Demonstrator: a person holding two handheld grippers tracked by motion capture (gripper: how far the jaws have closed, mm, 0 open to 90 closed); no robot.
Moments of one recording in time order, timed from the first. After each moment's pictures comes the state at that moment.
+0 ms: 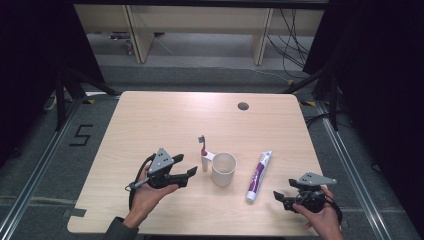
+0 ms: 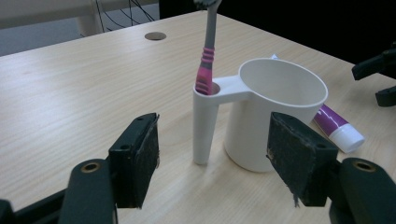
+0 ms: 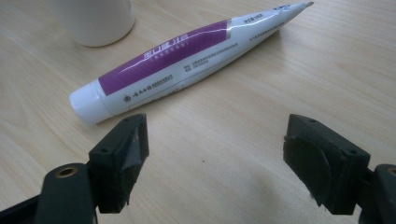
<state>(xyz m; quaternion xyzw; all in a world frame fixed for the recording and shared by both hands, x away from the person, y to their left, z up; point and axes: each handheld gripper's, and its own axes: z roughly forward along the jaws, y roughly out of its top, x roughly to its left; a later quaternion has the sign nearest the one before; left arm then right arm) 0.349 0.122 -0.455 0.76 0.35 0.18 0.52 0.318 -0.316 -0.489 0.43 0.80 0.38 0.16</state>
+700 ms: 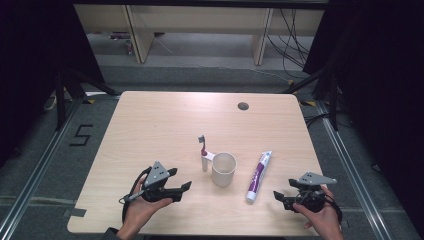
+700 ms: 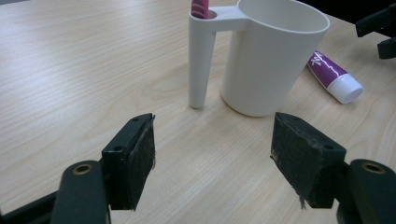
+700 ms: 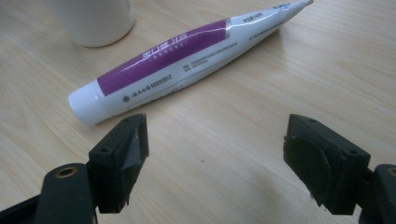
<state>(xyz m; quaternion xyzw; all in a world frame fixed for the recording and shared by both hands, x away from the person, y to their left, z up) 0.327 0.137 -0.478 0.78 0.36 0.16 0.49 0.320 -0.317 -0.490 0.43 0.80 0.38 0.16</state>
